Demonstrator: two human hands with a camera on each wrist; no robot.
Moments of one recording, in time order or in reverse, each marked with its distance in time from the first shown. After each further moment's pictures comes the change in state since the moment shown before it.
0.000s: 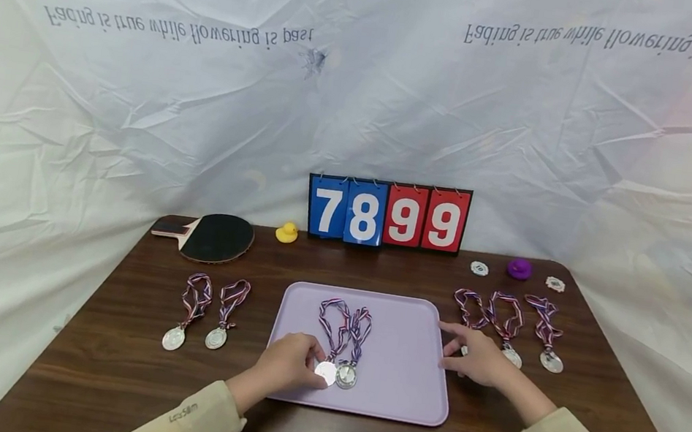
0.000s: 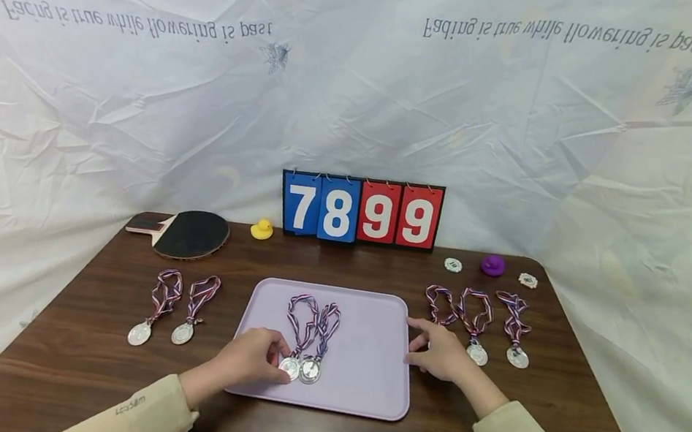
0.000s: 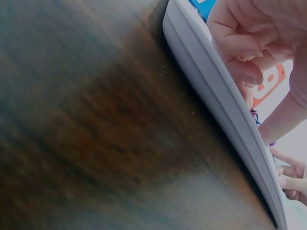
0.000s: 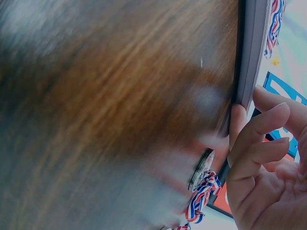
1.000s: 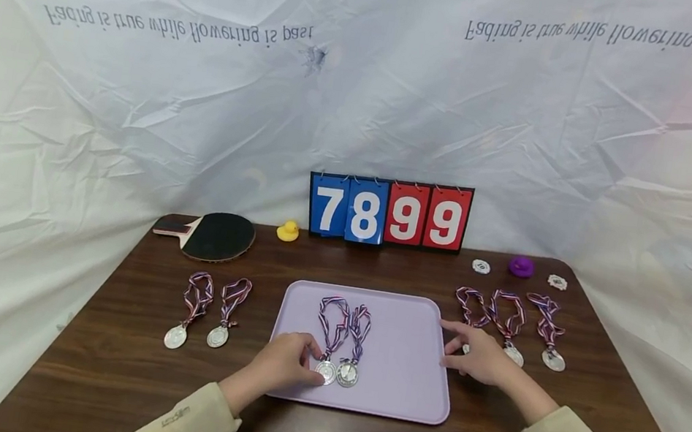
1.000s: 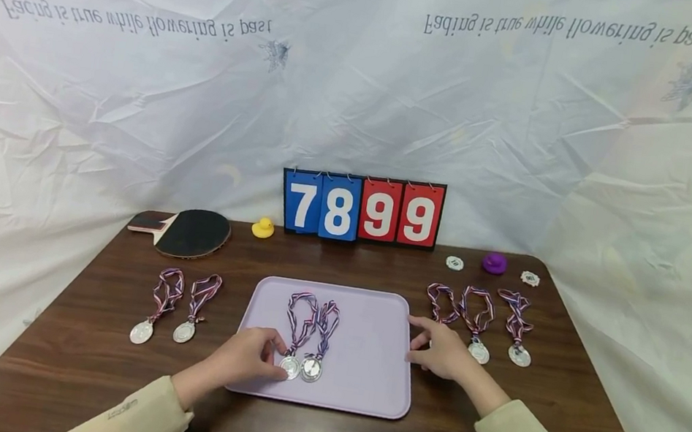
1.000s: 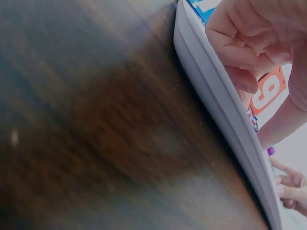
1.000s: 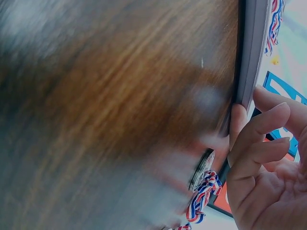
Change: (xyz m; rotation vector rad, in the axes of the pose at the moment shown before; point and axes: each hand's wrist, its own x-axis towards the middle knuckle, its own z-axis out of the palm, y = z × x) left_hand -0.003 -0.010 -0.003 -0.036 -0.015 0.039; right_hand 0.001 0.001 0.000 0.018 -0.013 0.027
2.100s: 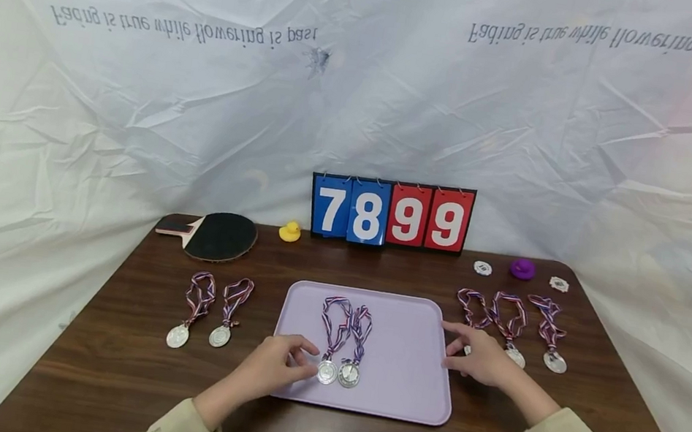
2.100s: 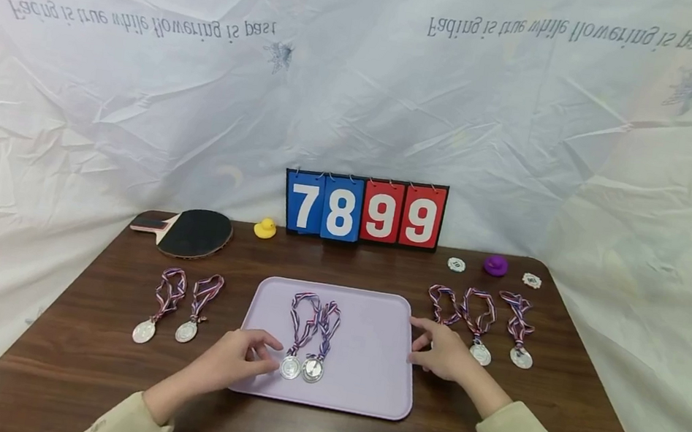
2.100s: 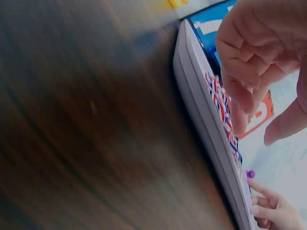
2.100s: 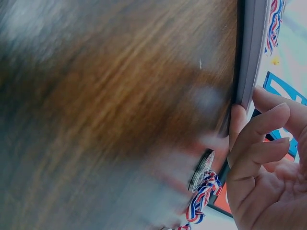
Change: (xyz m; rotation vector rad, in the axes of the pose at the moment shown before) left_hand -0.020 0.001 -0.014 -0.155 0.057 0.065; right_hand 0.000 -0.001 -0.001 -0.010 0.001 -0.001
